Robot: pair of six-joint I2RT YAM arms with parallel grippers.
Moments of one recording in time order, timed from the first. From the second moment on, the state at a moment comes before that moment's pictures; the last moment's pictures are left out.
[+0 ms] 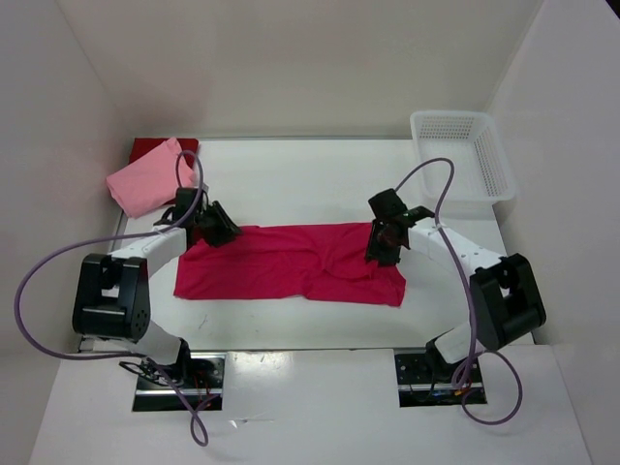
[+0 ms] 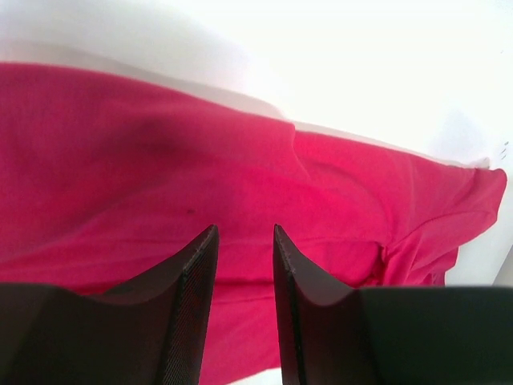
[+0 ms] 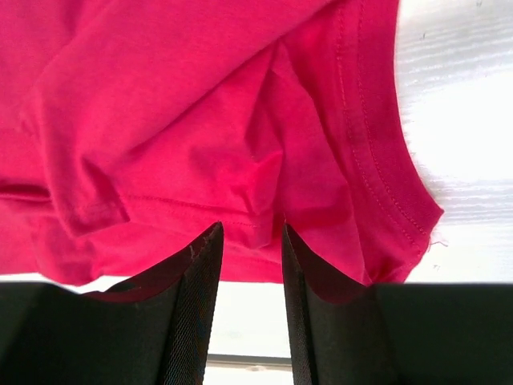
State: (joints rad) left arm -0.06 1.52 0.83 -0.16 0.28 -0.69; right arm 0.42 1.47 0.97 -0.69 0.06 0.68
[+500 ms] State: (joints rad) left arm -0.05 1.66 0.84 -0.08 0.29 -0.72; right arm 0.42 1.57 0.90 -0.67 0.03 0.76
